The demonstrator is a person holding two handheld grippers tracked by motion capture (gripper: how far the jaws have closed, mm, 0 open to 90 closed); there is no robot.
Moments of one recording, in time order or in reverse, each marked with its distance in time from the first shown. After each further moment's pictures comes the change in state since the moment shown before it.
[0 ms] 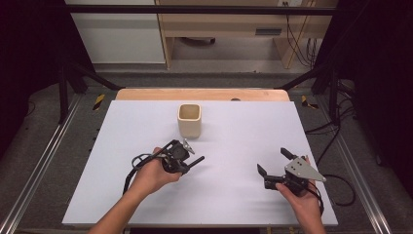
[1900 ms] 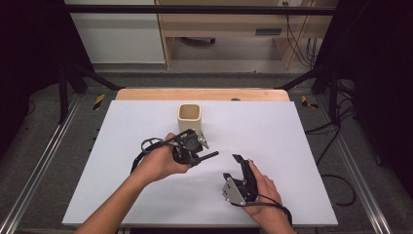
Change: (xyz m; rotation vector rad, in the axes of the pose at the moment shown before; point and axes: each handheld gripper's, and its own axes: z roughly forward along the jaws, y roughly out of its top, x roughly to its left) left arm -0.016 0.048 -0.032 -0.002 -0.017 0.225; right arm 0.120 0.016 0.048 0.165 -0.056 -0.889
